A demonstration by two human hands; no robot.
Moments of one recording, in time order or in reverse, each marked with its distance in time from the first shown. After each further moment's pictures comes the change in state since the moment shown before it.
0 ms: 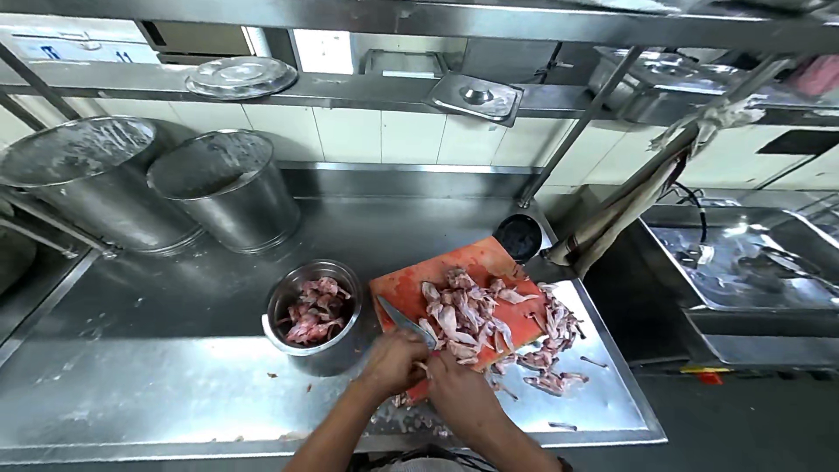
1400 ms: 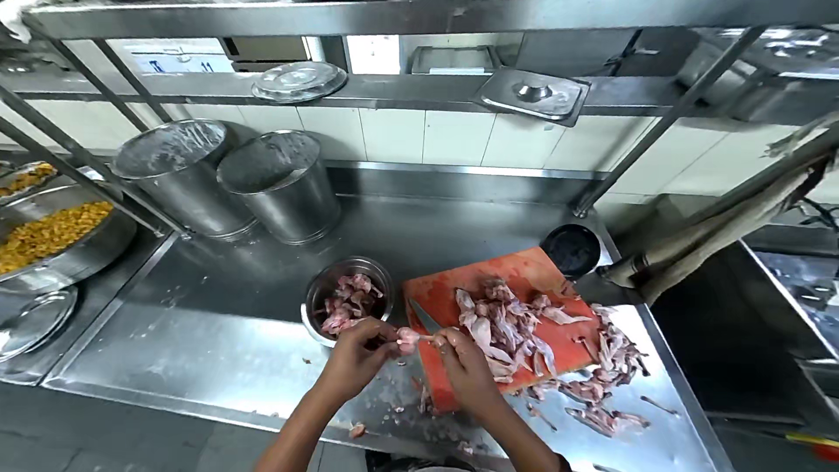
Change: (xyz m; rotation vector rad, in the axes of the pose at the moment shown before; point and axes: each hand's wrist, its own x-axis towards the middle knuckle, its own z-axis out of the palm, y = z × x) left_hand -0.085 -0.019 -0.068 -0.571 0.531 -0.196; right_hand 0.061 0.000 0.017 0.963 0.112 -0.006
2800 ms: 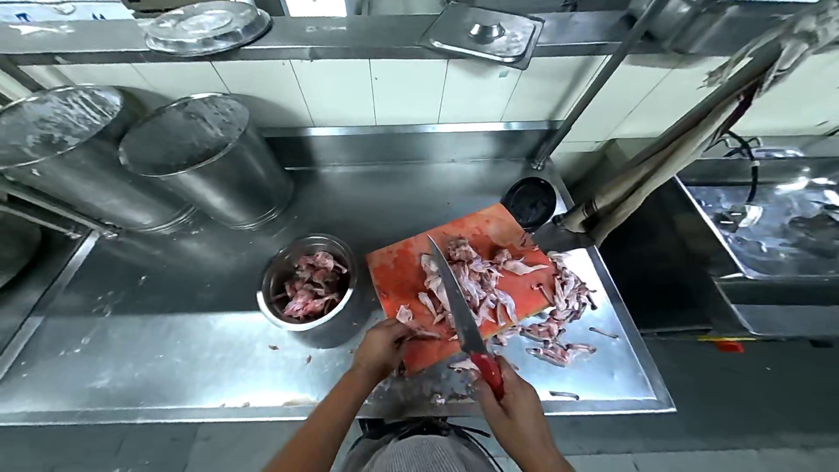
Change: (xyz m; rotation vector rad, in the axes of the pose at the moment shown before) left_hand 0.004 -0.075 0.123 0.509 -0.352 -0.131; right_hand -0.135 0.036 -0.054 -0.377 0.267 0.257
